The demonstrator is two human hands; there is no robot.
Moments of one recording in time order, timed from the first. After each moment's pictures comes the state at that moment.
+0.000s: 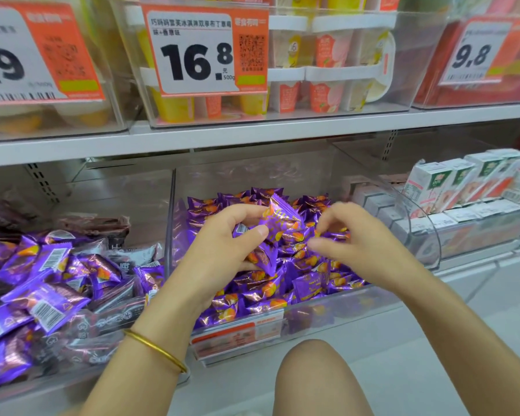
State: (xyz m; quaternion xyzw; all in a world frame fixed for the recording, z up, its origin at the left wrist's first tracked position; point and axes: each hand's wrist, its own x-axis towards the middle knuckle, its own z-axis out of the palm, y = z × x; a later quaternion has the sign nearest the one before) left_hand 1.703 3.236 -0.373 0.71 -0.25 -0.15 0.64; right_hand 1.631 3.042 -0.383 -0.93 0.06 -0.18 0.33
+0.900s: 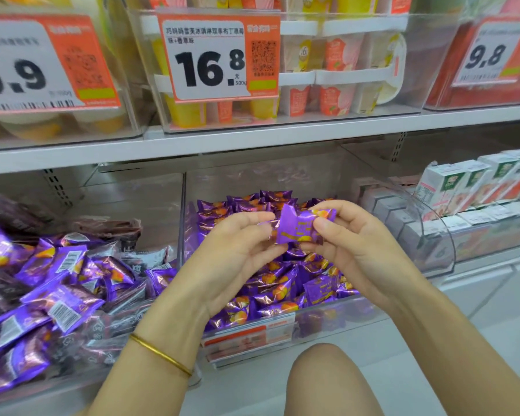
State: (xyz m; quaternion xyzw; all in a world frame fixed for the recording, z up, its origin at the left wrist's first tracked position) left_hand 1.705 3.237 -0.370 0.58 -0.16 -0.27 0.75; right_hand 1.636 3.077 -0.384 -0.58 0.00 -0.16 0.80
